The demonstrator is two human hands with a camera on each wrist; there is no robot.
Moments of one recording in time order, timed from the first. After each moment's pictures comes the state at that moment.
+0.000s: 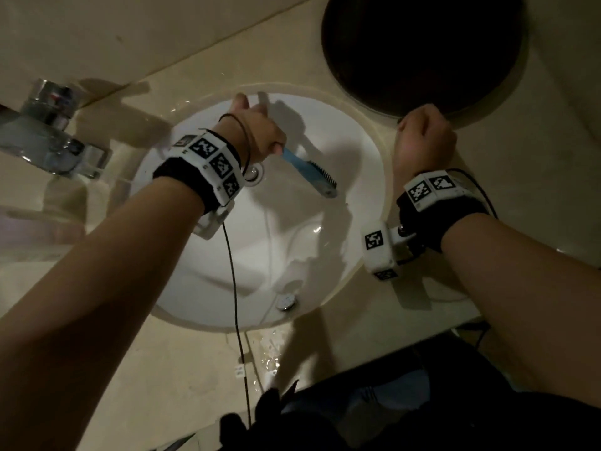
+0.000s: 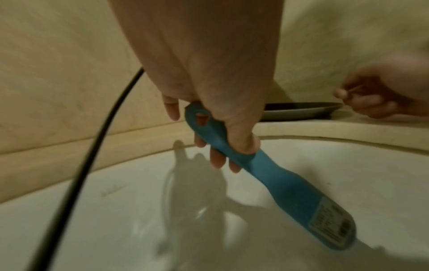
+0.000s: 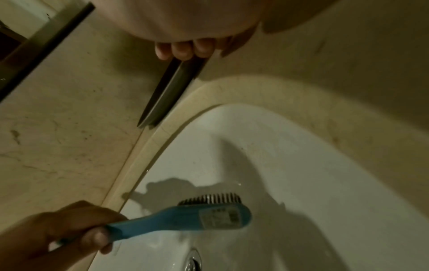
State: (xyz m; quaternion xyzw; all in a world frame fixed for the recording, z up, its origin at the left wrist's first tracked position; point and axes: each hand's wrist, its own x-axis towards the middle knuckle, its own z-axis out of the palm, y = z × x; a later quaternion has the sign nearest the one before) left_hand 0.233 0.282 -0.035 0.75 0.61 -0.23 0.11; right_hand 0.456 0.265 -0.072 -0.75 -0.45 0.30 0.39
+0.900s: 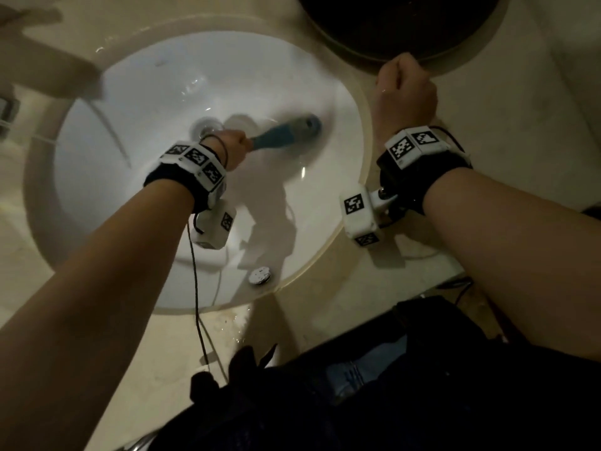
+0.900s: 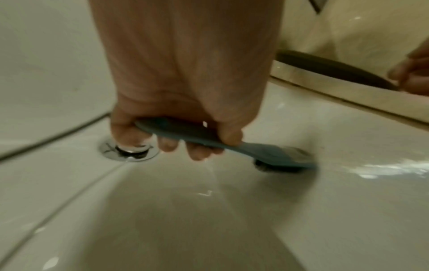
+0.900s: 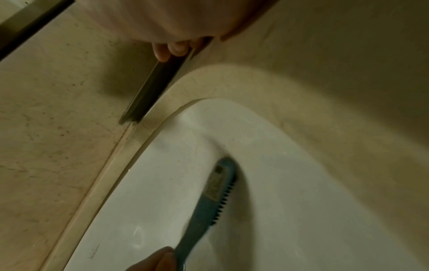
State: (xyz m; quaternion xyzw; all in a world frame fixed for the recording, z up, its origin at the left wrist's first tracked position) left_hand 0.238 0.238 -0.123 0.60 0.71 -0.15 0.34; right_hand 0.464 0.265 -0.088 -0.77 -0.52 0.22 0.30
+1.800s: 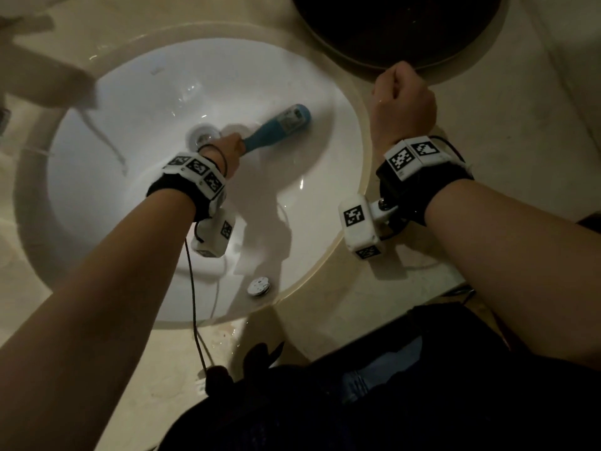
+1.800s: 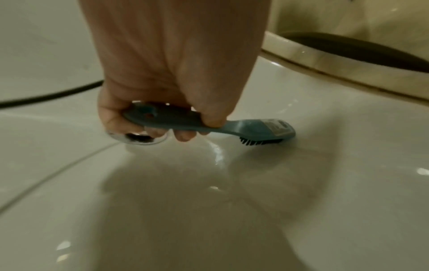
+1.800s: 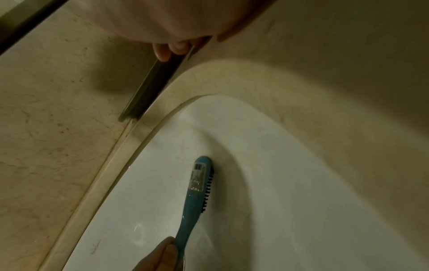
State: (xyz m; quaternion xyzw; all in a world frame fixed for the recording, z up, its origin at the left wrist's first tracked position) left_hand 0.230 0.244 -0.145 0.60 0.71 -0.14 0.33; right_hand 0.461 0.263 -0.089 -0.76 -0.53 0.21 0.31
